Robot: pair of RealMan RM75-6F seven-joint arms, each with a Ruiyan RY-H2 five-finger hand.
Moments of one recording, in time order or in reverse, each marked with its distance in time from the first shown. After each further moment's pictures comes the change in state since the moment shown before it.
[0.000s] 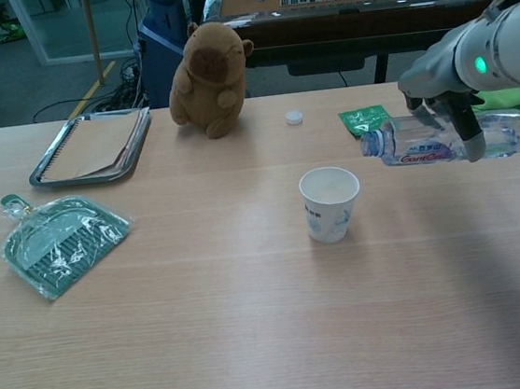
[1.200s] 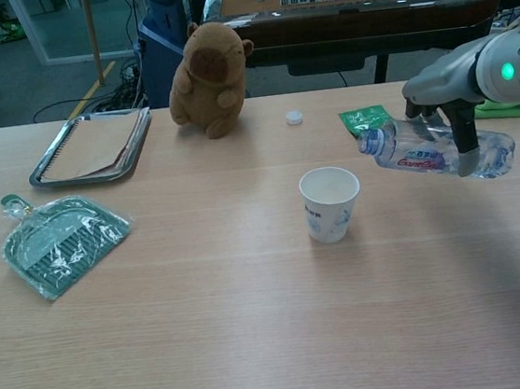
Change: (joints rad) left arm -0.004 -0.008 0.005 -0.001 0.000 -0.006 0.025; right arm -0.097 0.035 -0.034 0.007 -0.184 -0.116 0.230
